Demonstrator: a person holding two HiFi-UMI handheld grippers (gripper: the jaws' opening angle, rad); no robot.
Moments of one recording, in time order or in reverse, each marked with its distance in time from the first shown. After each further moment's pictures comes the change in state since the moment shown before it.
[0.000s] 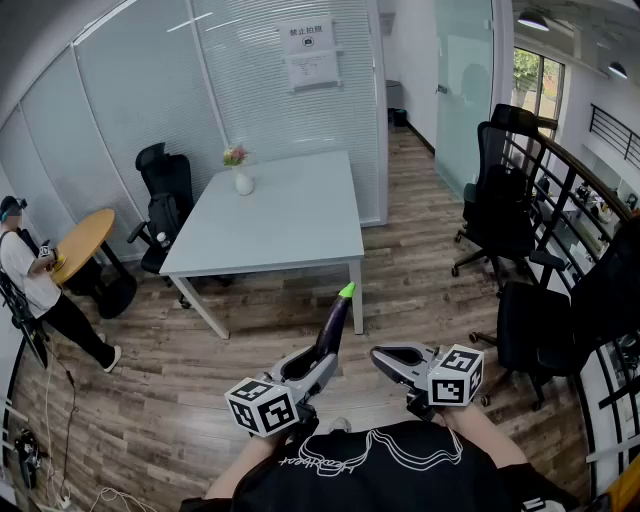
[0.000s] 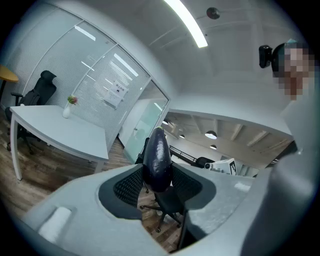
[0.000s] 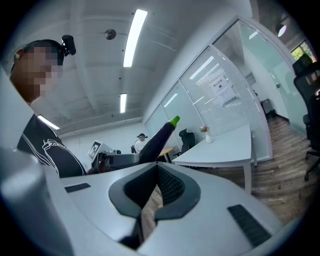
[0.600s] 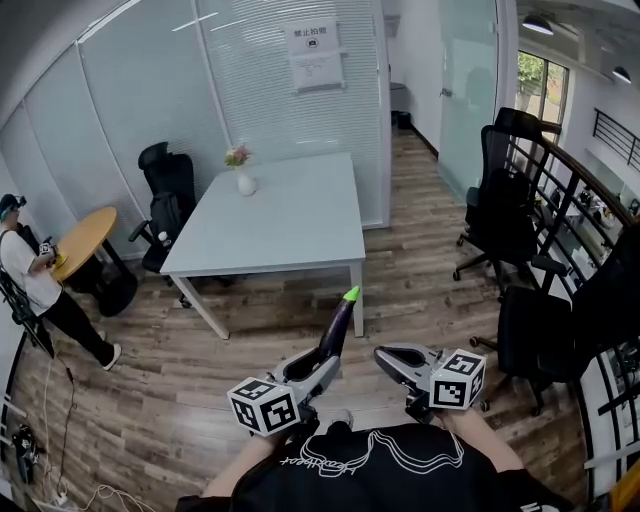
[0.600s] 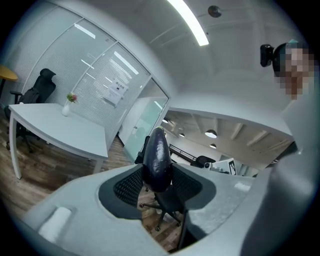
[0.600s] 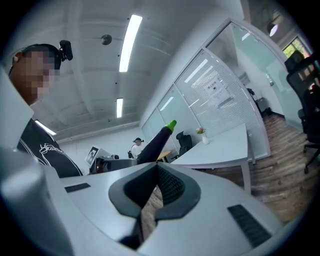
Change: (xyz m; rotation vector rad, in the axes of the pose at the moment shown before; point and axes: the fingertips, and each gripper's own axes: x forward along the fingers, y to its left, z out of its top) left arm 0.012 -0.001 -0.011 -0.005 0.023 -0.003; right arm -0.010 -0.015 -0.001 0.046 -0.050 -0.028
